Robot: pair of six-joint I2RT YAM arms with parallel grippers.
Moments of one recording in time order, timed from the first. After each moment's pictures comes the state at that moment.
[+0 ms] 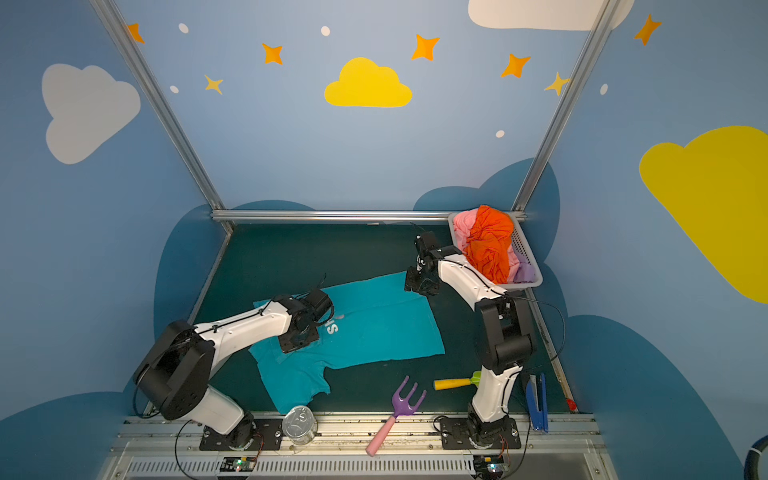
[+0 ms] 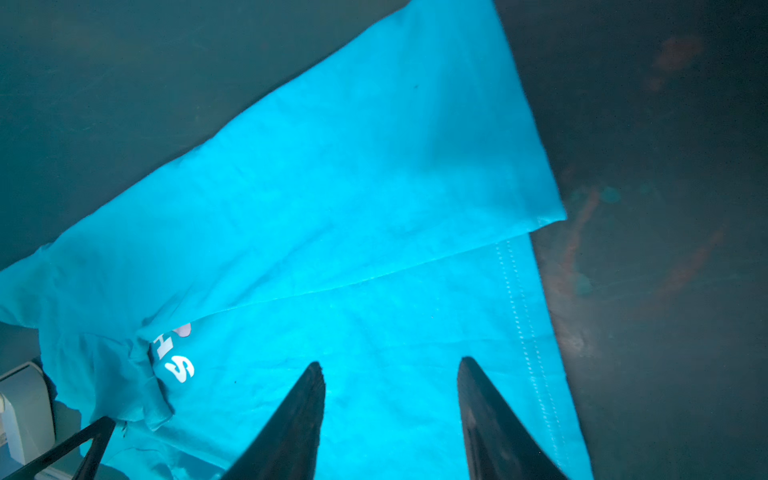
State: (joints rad) left arm -0.60 1.57 0.94 -0.92 -0.31 -1.06; right arm 0.37 1.83 1.43 -0.84 -0.17 0.49
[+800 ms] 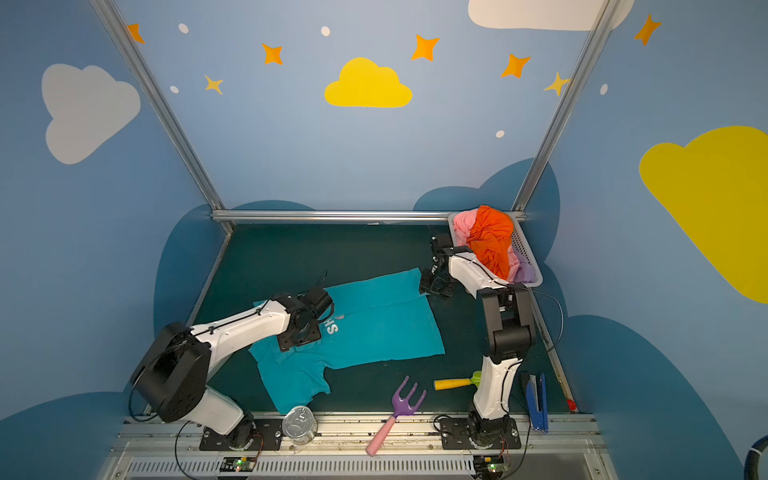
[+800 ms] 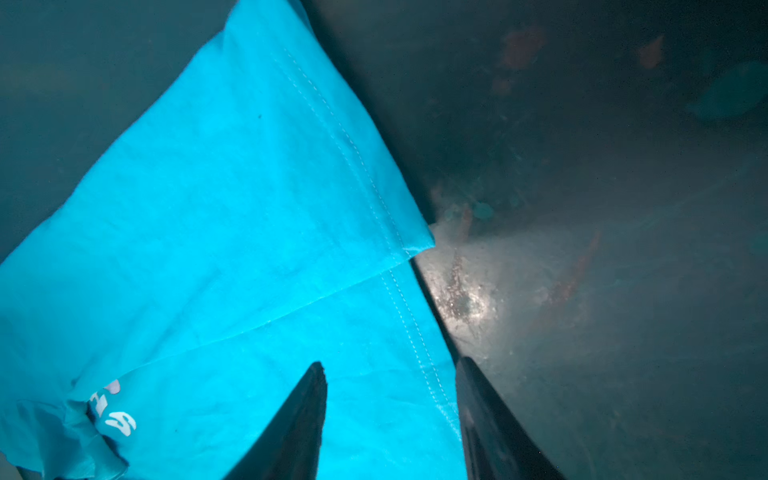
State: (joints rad) left arm -0.60 1.59 0.95 -0.91 -0.30 -1.03; right arm 0.26 1.90 1.43 -0.87 -0.17 0.47
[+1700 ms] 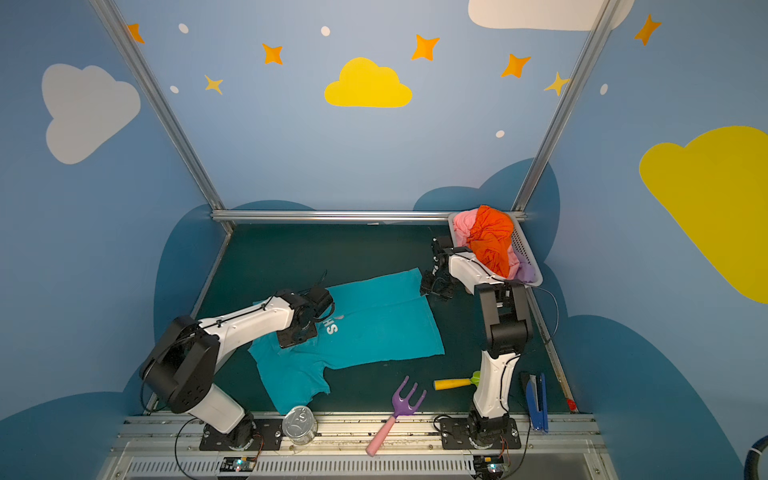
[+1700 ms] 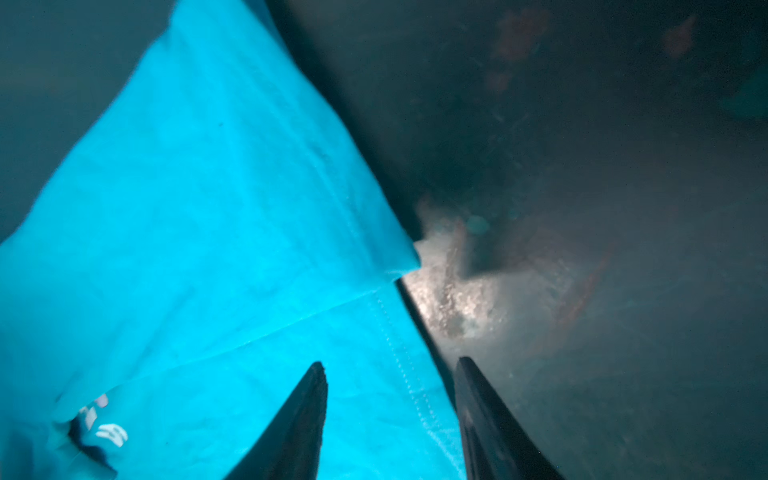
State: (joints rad) left arm -0.58 1.60 0.98 -0.95 -0.37 -1.03; right arm 0.24 1.97 1.45 -0.87 -0.18 0.47
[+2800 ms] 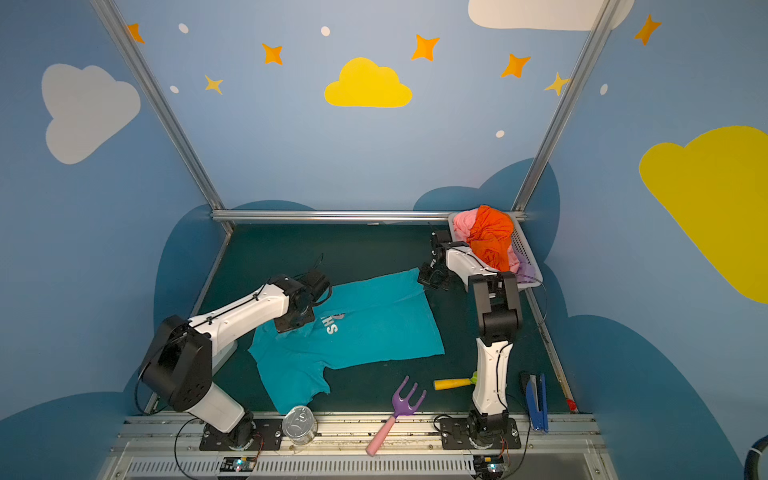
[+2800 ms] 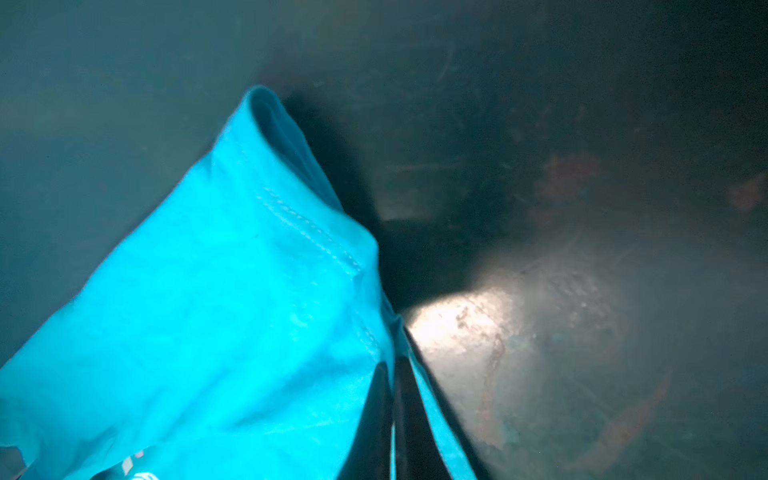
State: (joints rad) left arm -0.52 1.61 1.18 -1.08 -0.47 -0.97; right arm 0.23 2.09 1.59 -0.84 -0.22 0.49
